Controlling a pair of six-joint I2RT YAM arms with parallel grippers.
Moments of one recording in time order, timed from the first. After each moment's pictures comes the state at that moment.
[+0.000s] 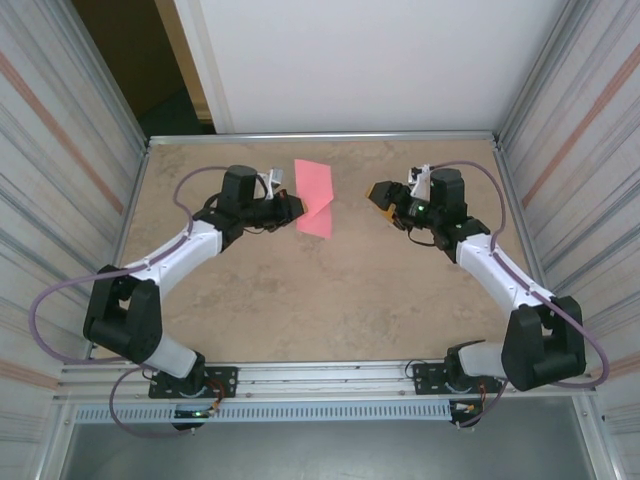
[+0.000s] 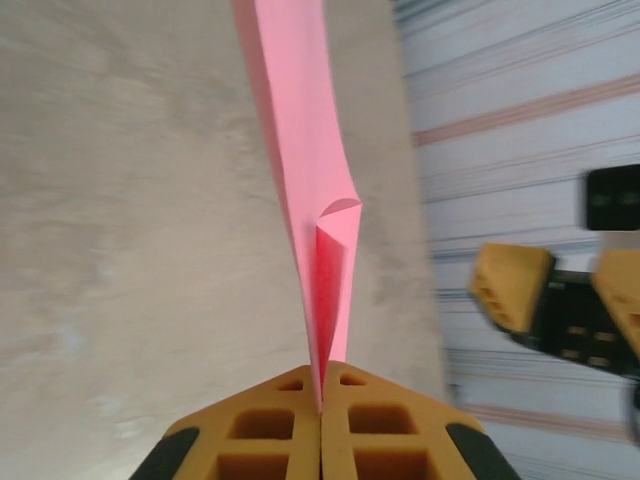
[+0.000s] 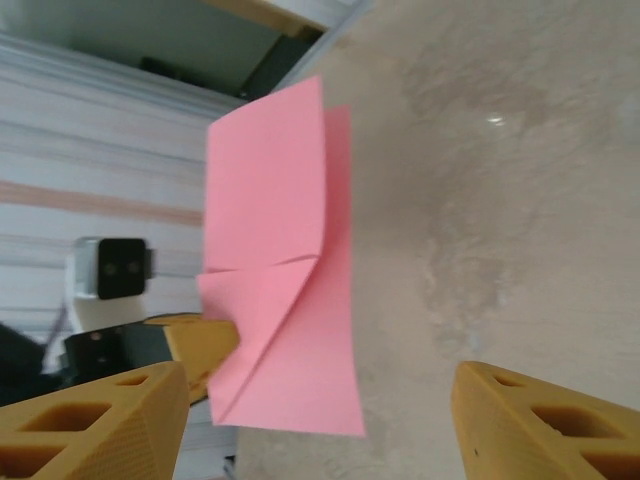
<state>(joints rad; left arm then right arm) -0.43 1.50 1.07 -0.18 0.53 -0.74 0.25 1.30 0.89 -0.07 -0.57 0.91</state>
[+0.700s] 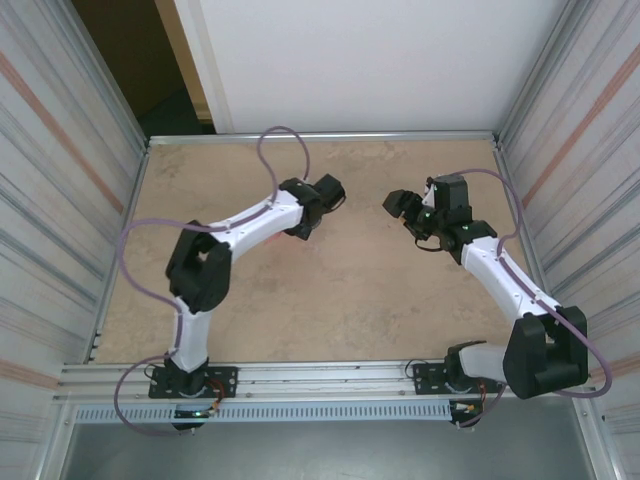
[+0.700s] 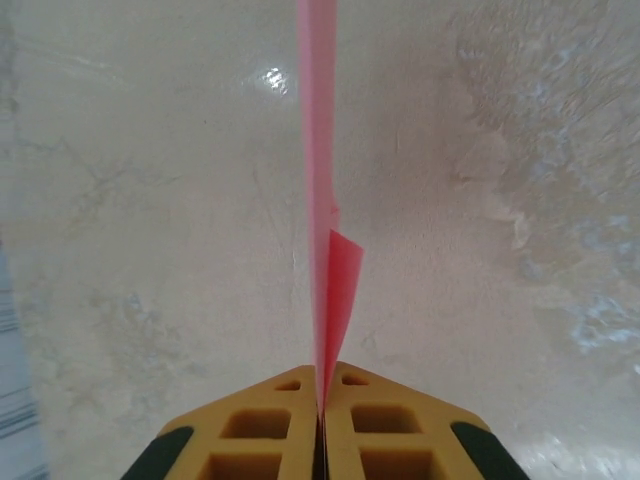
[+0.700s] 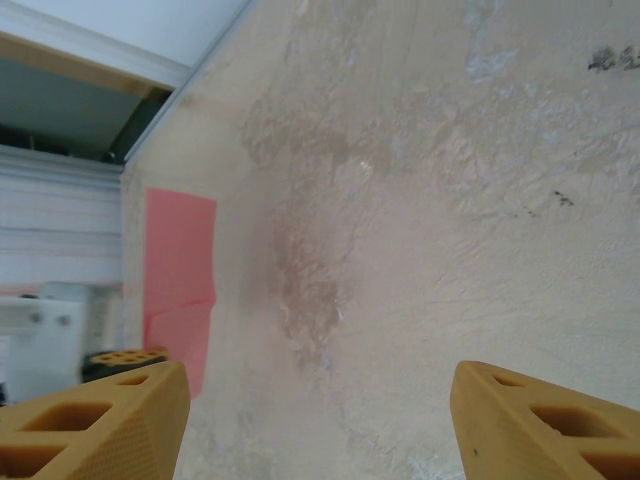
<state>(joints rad) -0.75 2.04 1.71 -1.12 -0.66 -0.33 0.22 1.26 0.89 -0.27 -0.34 0.85</state>
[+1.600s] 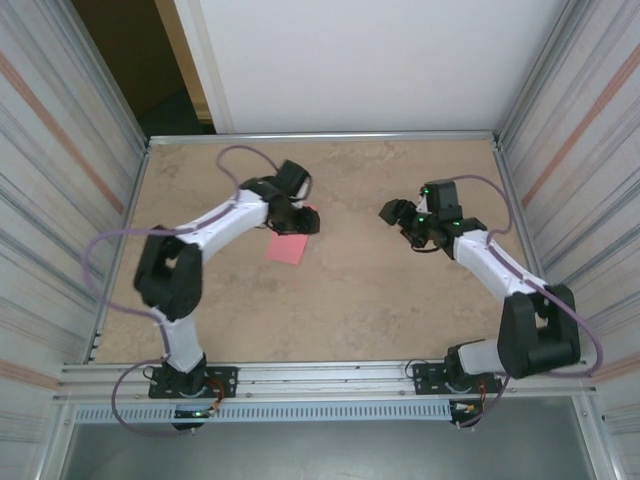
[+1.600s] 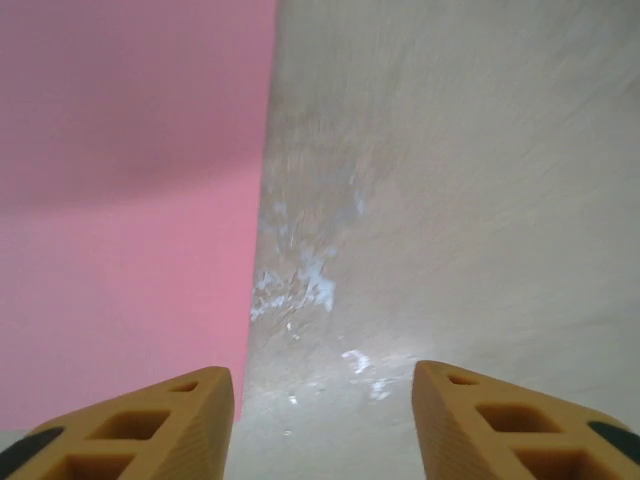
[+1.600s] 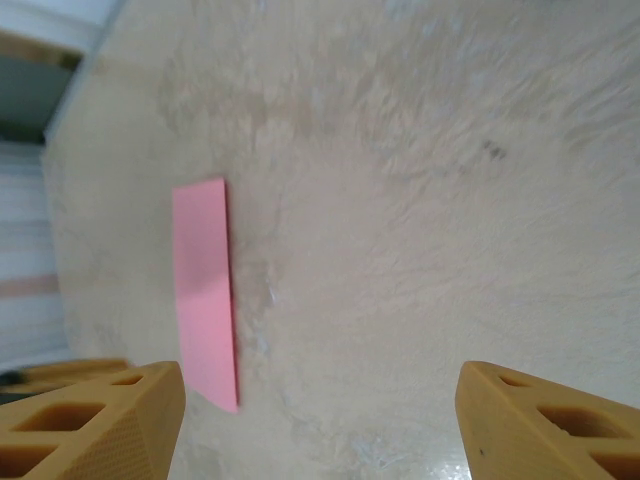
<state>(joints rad) -0.55 1.80 1.44 -0.73 0.15 -0.49 0.25 1.39 0.89 -0.31 -0.33 0.83</state>
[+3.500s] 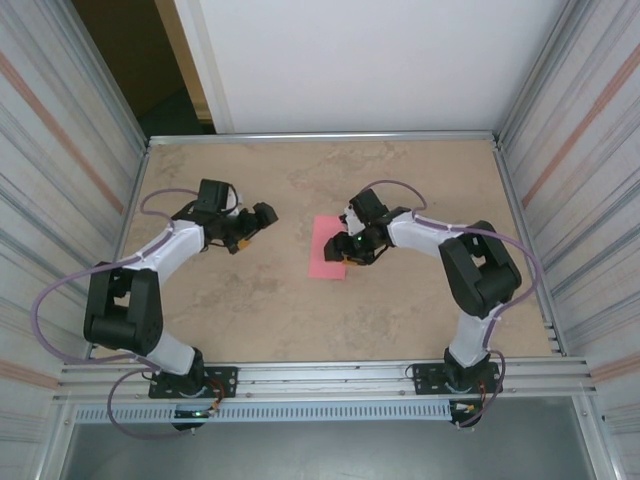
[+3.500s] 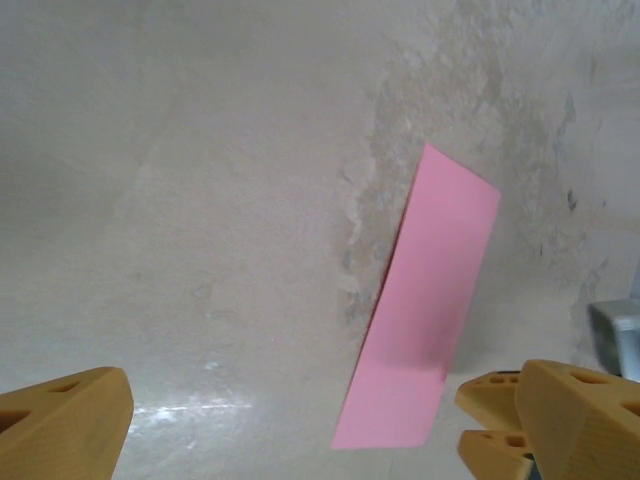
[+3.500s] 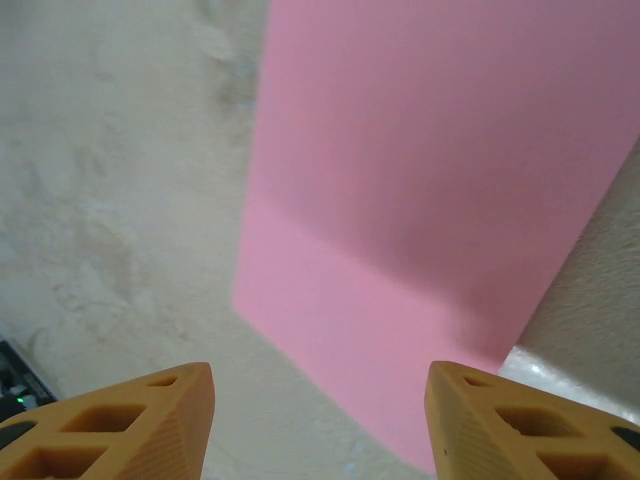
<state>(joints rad) -0.23 1.53 0.97 -0.39 0.42 -0.71 0.56 1.79 1.10 -0.42 -0.47 0.54</state>
